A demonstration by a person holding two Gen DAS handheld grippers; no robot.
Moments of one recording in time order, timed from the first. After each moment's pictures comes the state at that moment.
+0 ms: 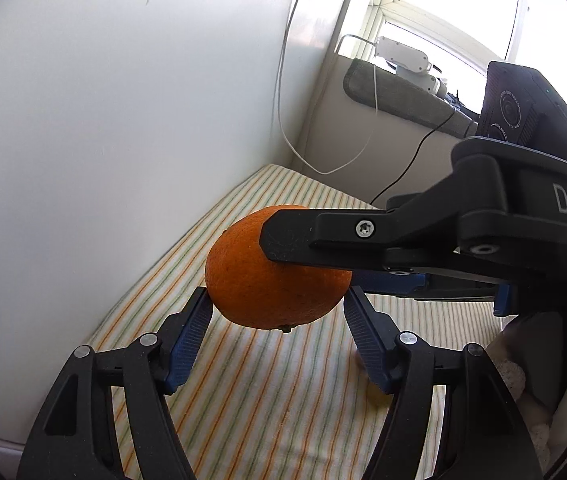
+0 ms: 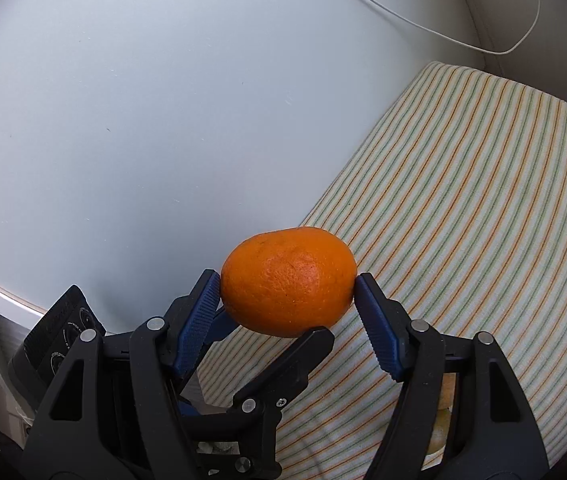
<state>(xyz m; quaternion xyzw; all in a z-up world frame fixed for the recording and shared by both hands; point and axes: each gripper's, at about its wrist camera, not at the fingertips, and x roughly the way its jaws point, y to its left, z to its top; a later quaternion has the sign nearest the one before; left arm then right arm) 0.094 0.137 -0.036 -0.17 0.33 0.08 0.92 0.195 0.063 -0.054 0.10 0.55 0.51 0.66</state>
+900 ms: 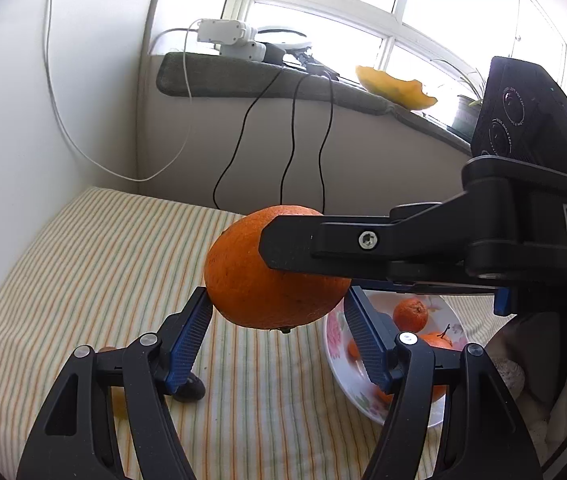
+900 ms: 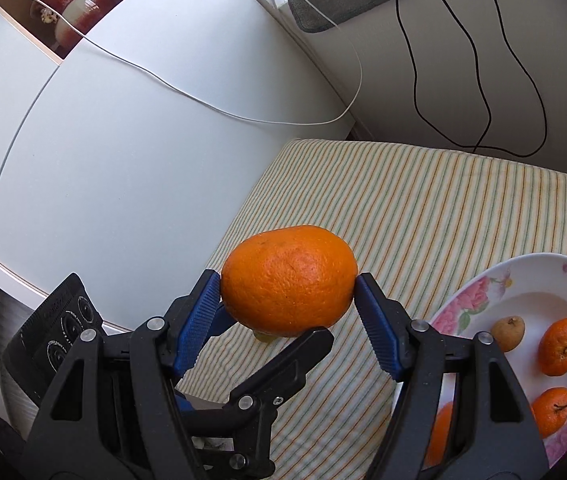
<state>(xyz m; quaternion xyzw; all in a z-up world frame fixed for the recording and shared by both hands) 0.137 -0.025 -0.006 -0.10 0.33 -0.08 0.93 0.184 -0.159 0.007 0.16 0.49 0.41 0.75</state>
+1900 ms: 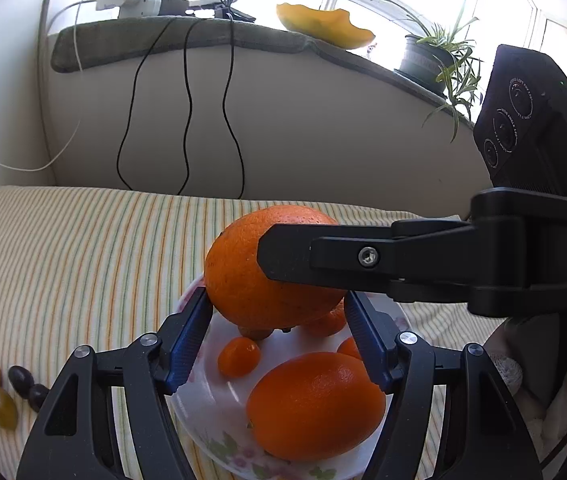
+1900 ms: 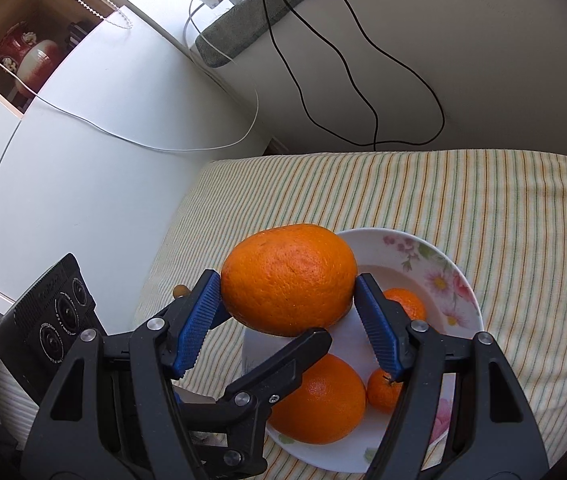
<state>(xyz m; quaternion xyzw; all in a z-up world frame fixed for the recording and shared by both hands) 0.172 -0.121 -0.024 -0.08 0.39 -0.17 0.90 0.224 -0.272 -0.002 0.18 0.51 0.33 0.78</state>
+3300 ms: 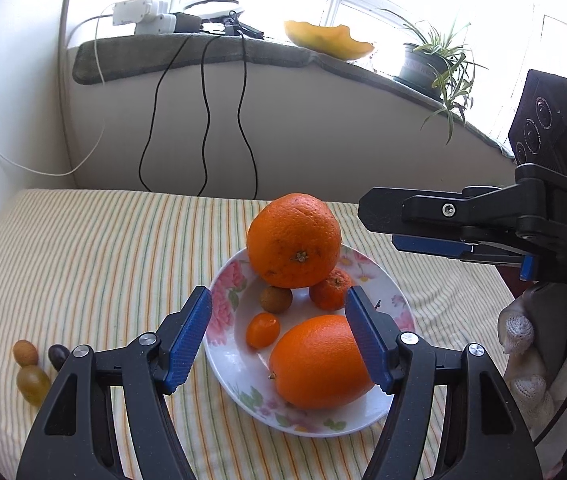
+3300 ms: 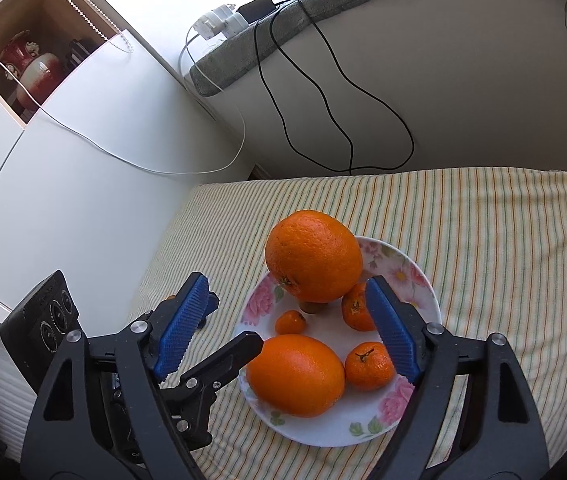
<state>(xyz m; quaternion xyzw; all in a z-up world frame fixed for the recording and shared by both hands) 0.142 -0.106 -0.004 -0.07 0.38 -0.15 0.91 0.196 -0.295 0.028 0.18 0.47 0.28 0.82</state>
